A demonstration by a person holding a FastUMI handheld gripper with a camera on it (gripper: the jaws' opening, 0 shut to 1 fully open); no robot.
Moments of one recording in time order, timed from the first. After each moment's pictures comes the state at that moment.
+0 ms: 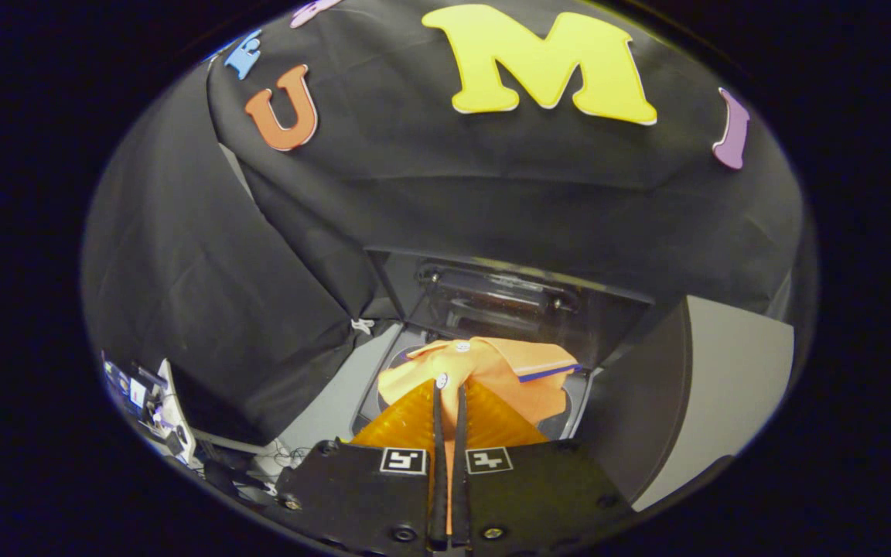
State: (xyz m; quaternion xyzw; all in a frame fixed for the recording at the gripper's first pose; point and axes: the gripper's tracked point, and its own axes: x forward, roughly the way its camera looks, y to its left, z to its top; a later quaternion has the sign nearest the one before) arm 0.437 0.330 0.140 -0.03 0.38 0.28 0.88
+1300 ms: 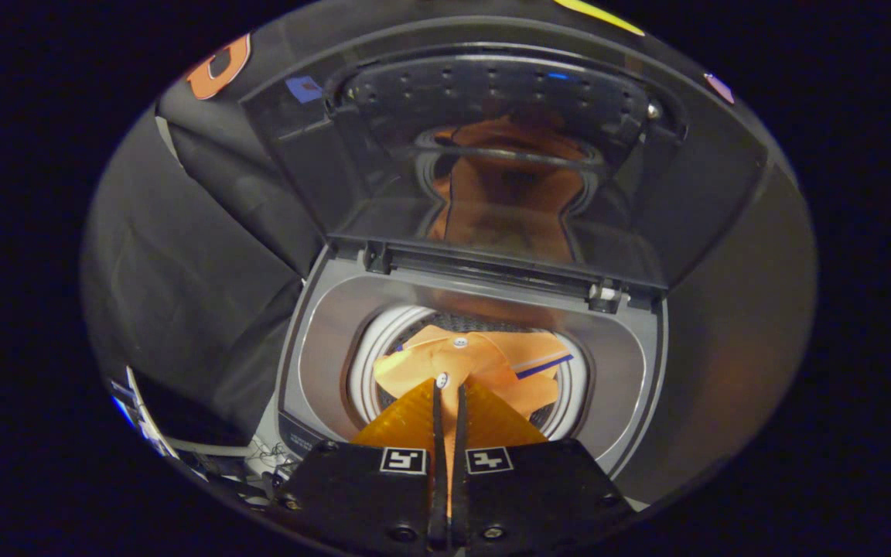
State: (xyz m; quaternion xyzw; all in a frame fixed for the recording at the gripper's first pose) arm 0.485 0.369 -0.080 -0.04 0.47 0.19 0.86
